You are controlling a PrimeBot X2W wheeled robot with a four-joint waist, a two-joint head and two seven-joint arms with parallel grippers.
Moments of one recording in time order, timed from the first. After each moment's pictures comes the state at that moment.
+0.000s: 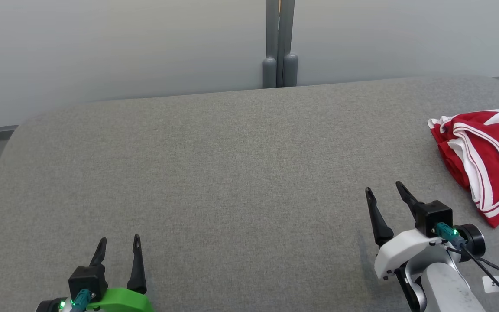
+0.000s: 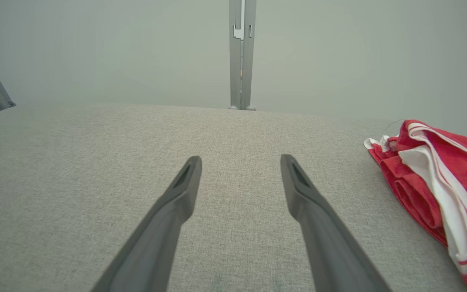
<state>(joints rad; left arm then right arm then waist) -0.03 0.05 -0.03 0.42 -0.12 -0.03 -0.26 -0.24 -0.05 0.04 0.51 0.03 0.13 -0.26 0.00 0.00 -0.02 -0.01</state>
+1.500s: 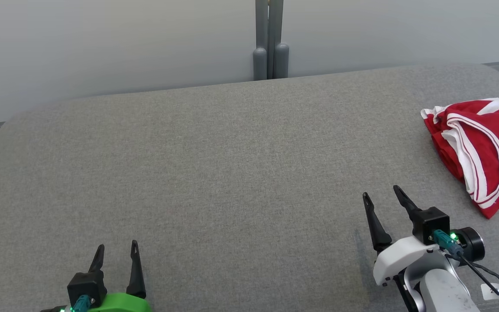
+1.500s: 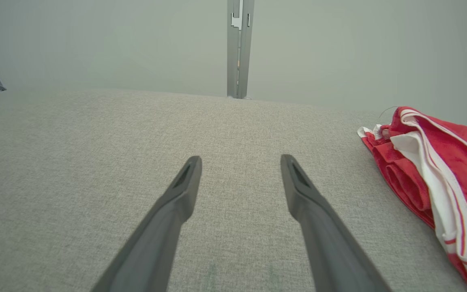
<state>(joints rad) -0.01 0.05 -0.04 0.41 -0.15 0.01 -0.26 -0.19 -0.05 0.04 0.45 -0.01 0.13 -0.26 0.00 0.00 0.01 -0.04</state>
